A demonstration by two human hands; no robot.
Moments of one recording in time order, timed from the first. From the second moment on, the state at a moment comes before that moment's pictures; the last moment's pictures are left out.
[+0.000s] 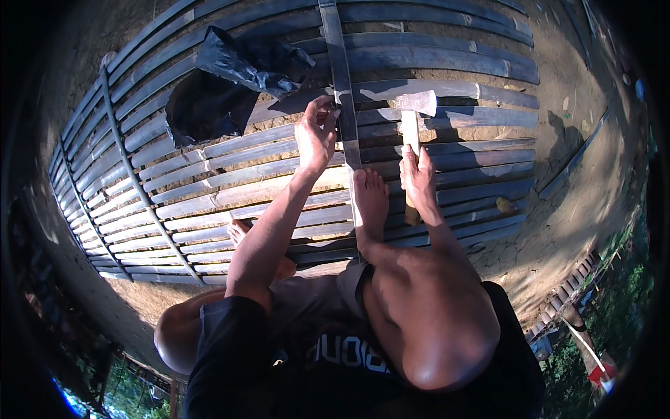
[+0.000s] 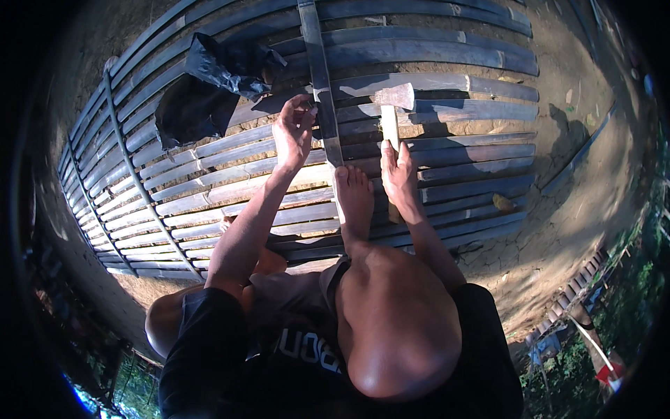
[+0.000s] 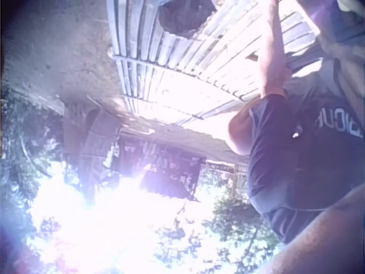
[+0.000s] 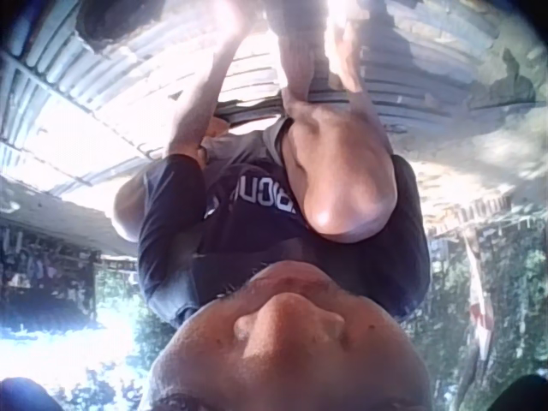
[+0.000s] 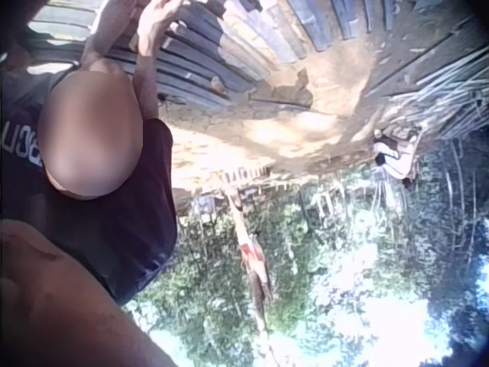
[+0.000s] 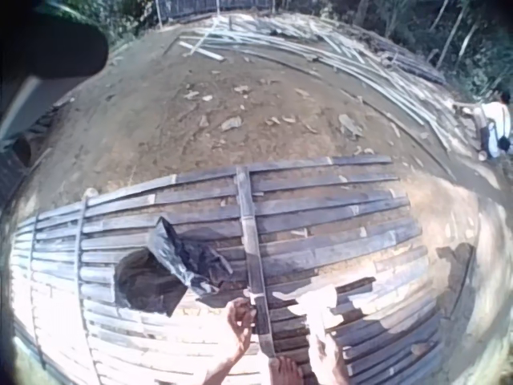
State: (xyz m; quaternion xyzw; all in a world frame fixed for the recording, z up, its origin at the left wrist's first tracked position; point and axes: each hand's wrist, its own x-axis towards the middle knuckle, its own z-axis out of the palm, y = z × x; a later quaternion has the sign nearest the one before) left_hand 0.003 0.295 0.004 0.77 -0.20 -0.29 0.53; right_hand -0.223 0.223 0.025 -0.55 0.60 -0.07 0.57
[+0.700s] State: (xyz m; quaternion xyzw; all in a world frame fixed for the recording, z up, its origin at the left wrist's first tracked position) left_hand -0.013 0.272 -0.008 0.82 -0.28 -0.11 0.49; right_hand -0.173 0.228 0.090 -0.78 0.45 -0.08 0.42
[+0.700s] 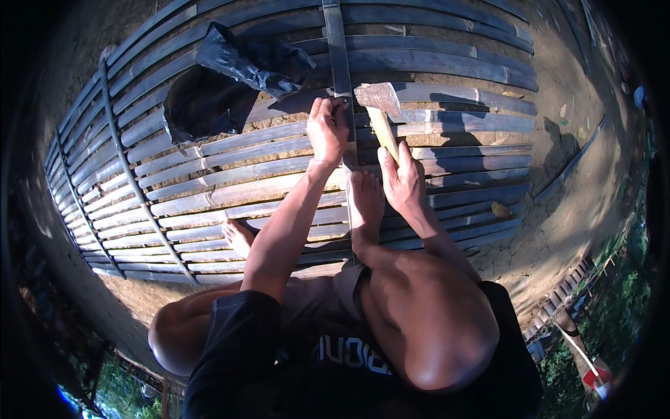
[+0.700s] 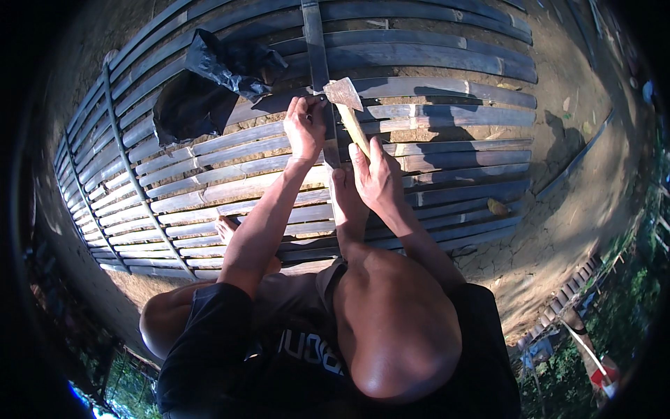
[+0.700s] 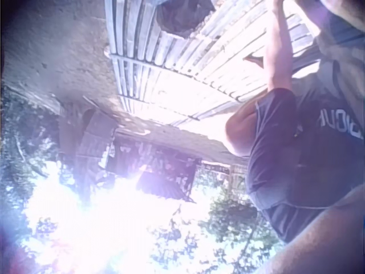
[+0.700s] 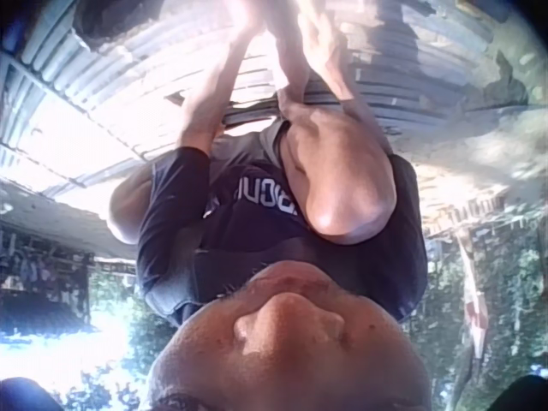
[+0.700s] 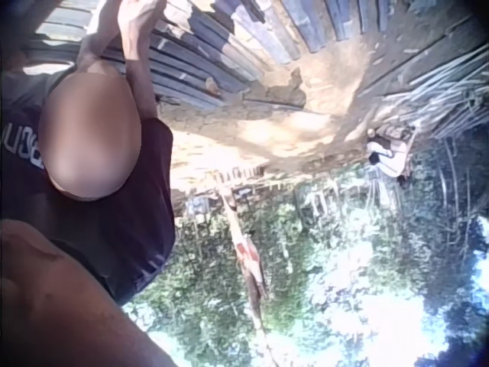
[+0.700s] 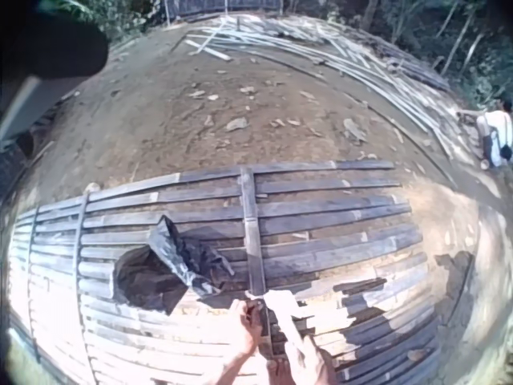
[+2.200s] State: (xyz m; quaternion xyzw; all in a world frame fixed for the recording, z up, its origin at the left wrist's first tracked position) left_hand 0.059 0.294 0.006 0.85 -0.43 -0.24 0.21; right_hand -0.227 0.231 0.030 -0.68 0.53 -0.11 0.50
